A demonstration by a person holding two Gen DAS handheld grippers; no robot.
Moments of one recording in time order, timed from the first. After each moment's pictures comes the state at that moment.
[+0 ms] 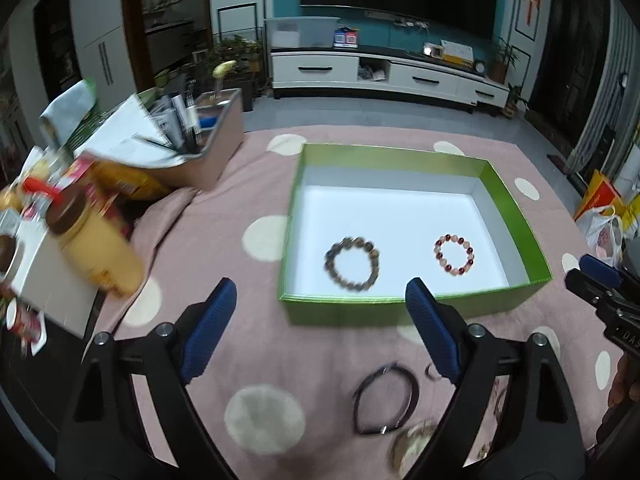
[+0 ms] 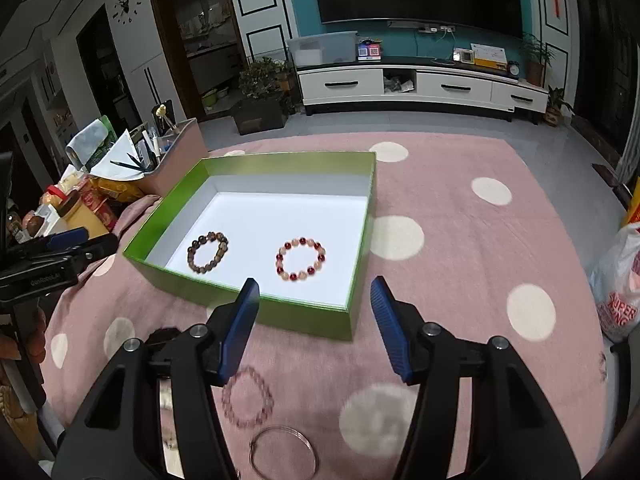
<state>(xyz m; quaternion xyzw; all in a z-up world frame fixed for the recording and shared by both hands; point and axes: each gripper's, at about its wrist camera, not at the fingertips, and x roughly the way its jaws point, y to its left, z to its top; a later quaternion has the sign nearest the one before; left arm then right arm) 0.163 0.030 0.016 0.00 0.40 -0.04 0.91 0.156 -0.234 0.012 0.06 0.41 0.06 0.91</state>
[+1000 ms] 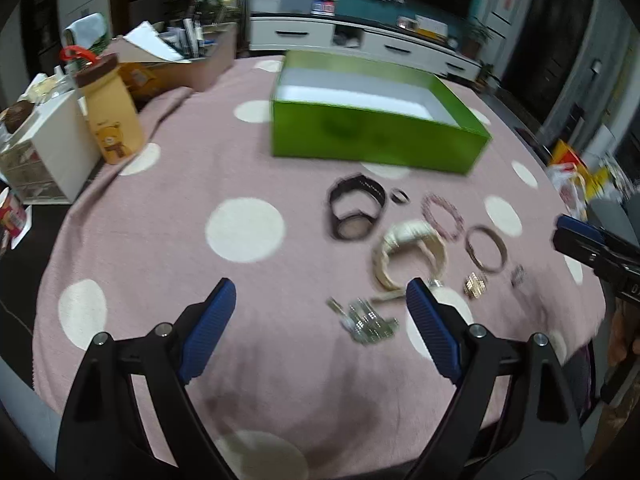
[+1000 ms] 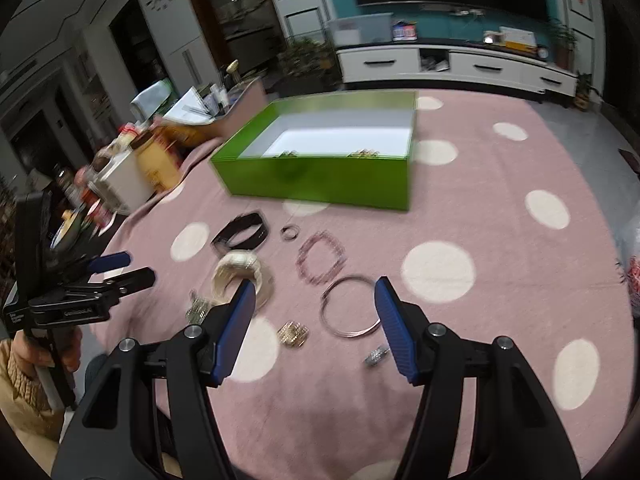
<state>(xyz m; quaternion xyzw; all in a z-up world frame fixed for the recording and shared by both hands) 0.017 0.043 -0.037 -0.01 0.45 -0.11 0.89 0.034 -0.195 -0.004 0.07 0.45 0.15 0.88</state>
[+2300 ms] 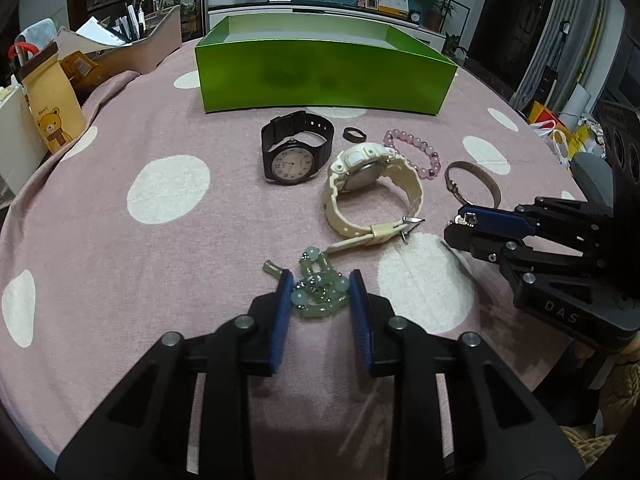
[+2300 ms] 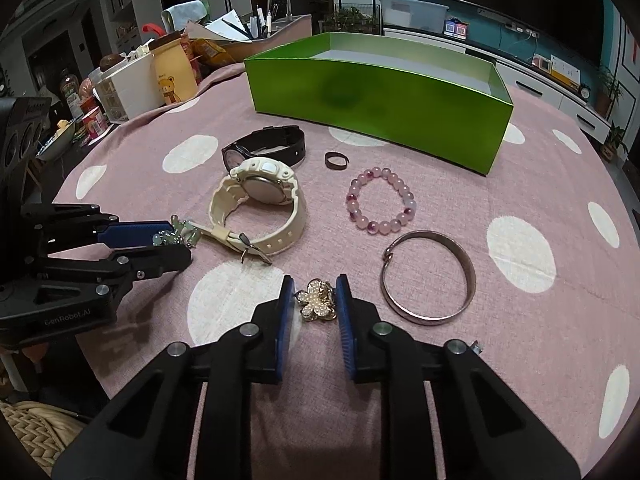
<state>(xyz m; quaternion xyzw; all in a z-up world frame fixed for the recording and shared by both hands) 0.011 0.005 -0.092 0.02 0.46 -0.16 0.87 0.043 -0.141 -0.073 -0.04 0.46 0.18 0.87</state>
